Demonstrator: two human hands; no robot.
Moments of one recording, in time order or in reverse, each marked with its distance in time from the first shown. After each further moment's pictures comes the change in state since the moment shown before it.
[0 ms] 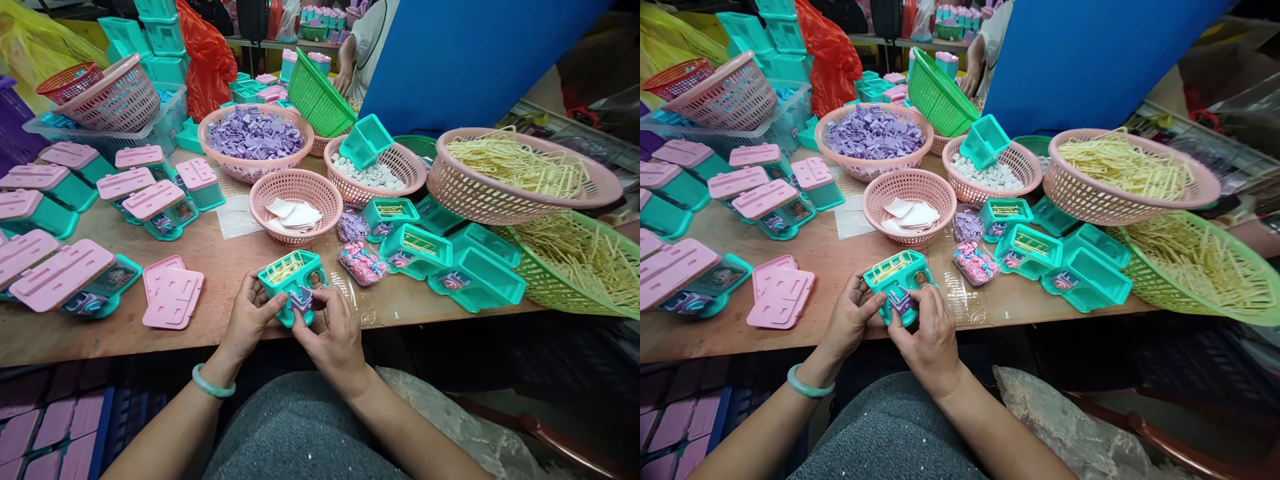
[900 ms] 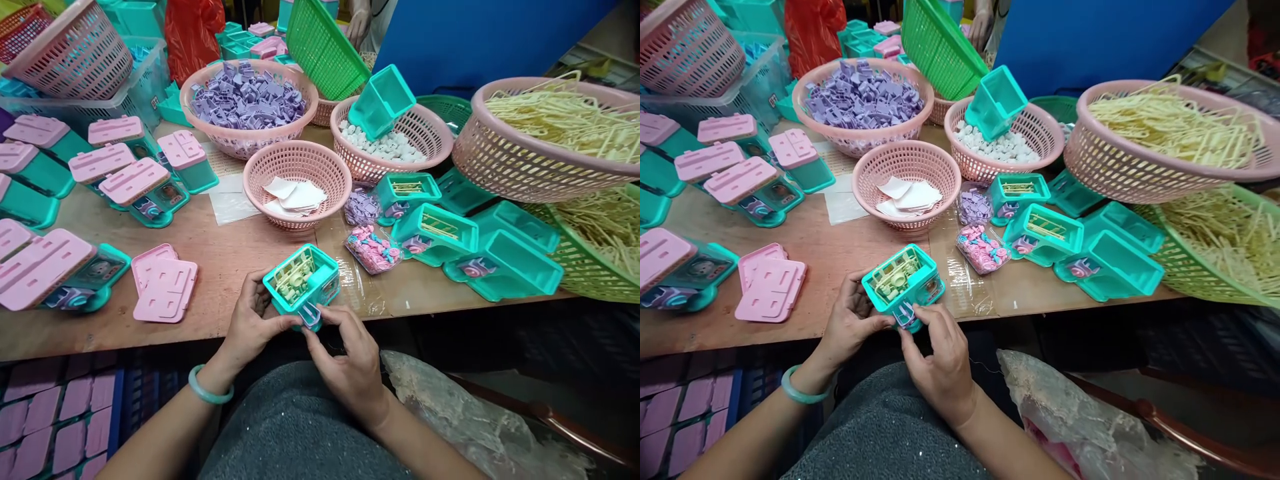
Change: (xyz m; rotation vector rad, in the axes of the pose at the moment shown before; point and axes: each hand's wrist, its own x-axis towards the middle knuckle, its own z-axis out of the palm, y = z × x) left_hand -0.014 -0.015 -0.001 0.077 -0.066 0.043; right_hand -0.035 0.007 -0.012 0.146 -0.074 0.063
